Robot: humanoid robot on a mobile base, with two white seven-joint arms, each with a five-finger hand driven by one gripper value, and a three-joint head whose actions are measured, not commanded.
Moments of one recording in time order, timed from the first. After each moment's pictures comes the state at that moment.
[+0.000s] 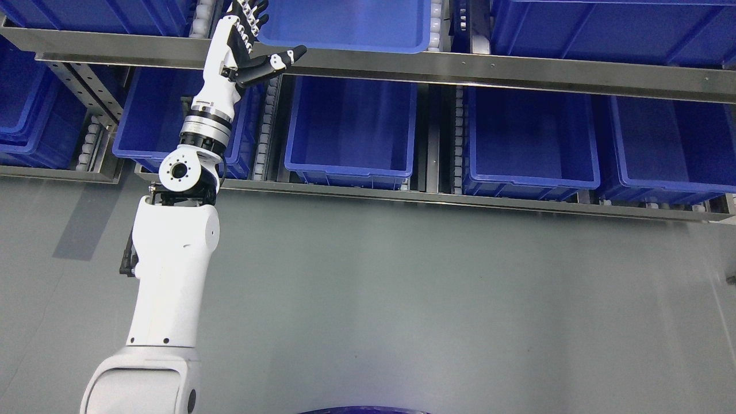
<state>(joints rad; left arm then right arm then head) -0.60 0.00 0.02 -1.21 0.08 -0.17 -0.20 0.00 0.00 0.00 0.00 0.00 0.04 0.03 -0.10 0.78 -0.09</state>
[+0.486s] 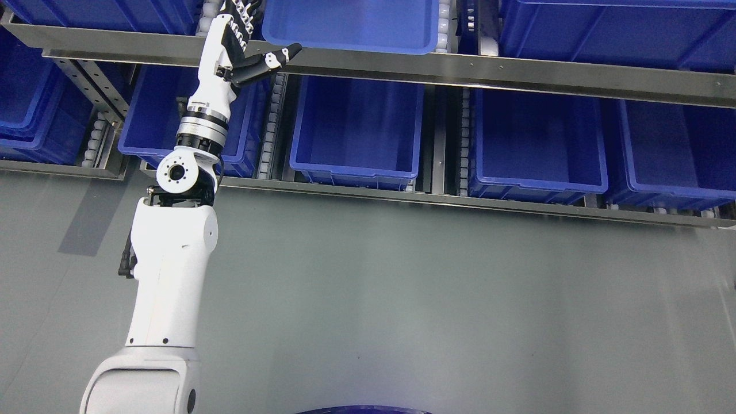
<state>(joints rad) -0.60 0.00 0.03 -1.20 0.08 -0.19 -0.20 0.00 0.00 0.00 0.00 0.00 0.04 0.03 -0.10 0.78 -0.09</state>
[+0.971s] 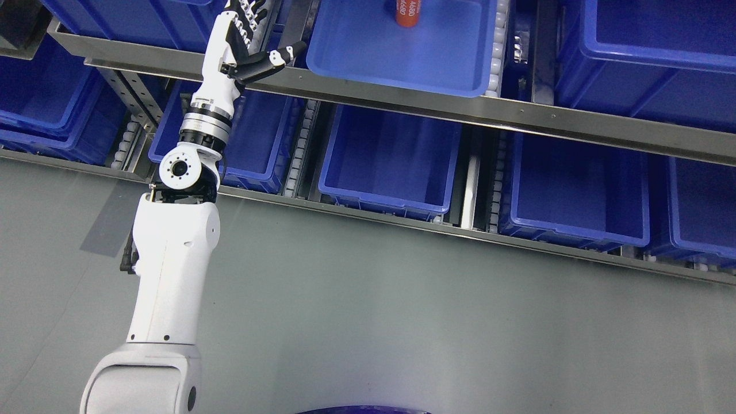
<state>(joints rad) -0.62 0.00 -0.01 -1.20 0.08 -0.18 -0.20 0.00 0.00 0.00 0.00 0.00 0.04 0.03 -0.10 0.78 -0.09</state>
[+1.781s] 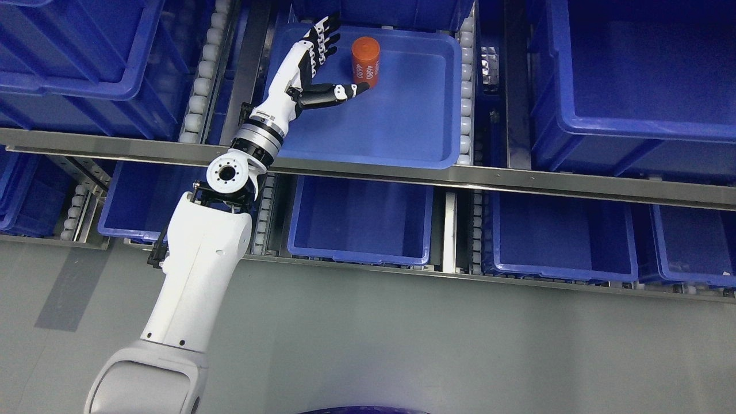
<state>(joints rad) -0.60 0.00 -0.20 -1.19 0.07 -0.09 -0.20 0.00 0.00 0.00 0.00 0.00 0.04 0.04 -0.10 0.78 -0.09</state>
